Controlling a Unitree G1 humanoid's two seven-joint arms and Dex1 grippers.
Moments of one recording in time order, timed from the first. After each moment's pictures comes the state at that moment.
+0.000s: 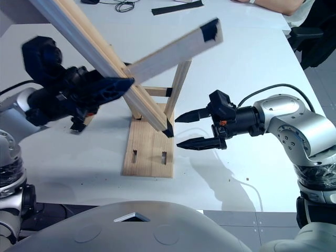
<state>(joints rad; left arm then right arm) -0.31 0.67 0.20 -0.55 -1.53 0.80 -0.54 -0.19 -0.91 0.04 -0.43 0.79 0.73 1.28</state>
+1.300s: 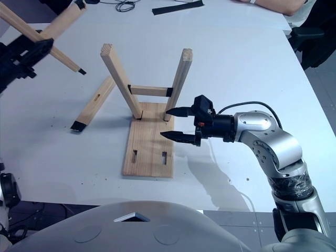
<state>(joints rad) -0.38 0.73 0.30 0.26 -0.61 0.20 -0.97 -0.11 -0.71 0.10 -0.47 0.66 0.64 1.00</state>
